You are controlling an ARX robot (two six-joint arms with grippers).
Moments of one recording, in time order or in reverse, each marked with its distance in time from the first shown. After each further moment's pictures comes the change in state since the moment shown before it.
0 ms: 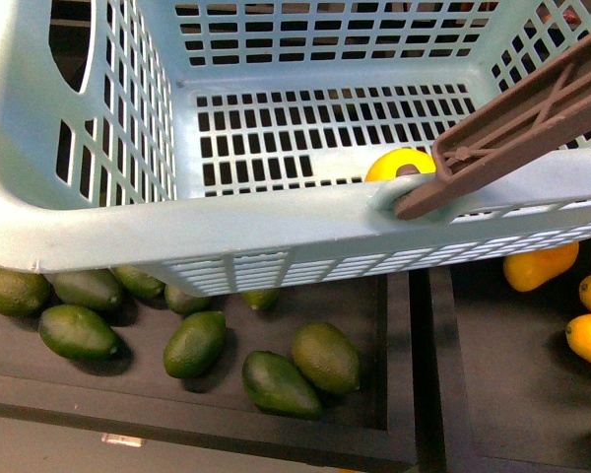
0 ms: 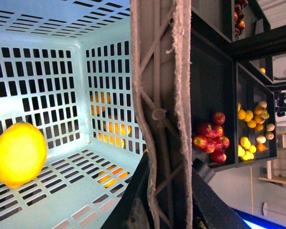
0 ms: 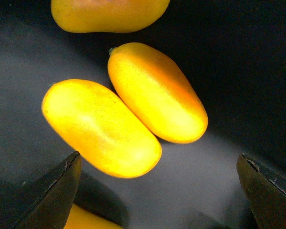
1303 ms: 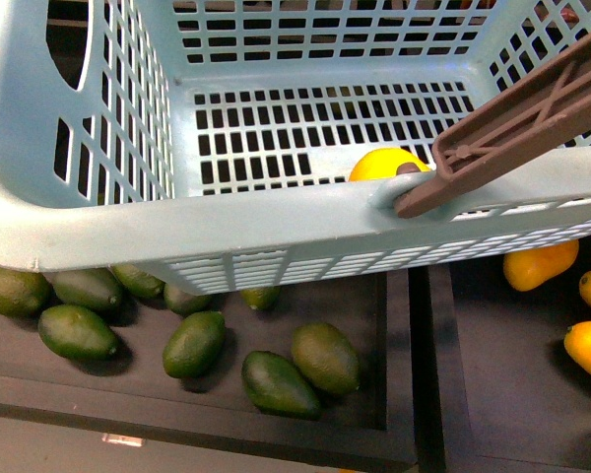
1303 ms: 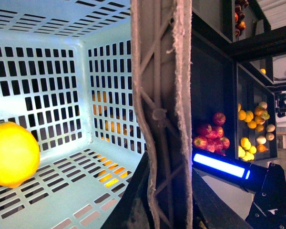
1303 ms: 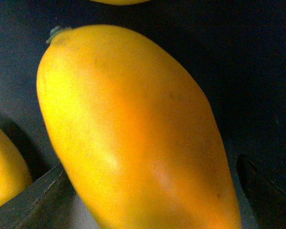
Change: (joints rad) left arm 0.000 0.000 0.000 0.000 -0.002 -0.001; right arm 0.101 0.437 0.557 -0.327 0.033 -0.150
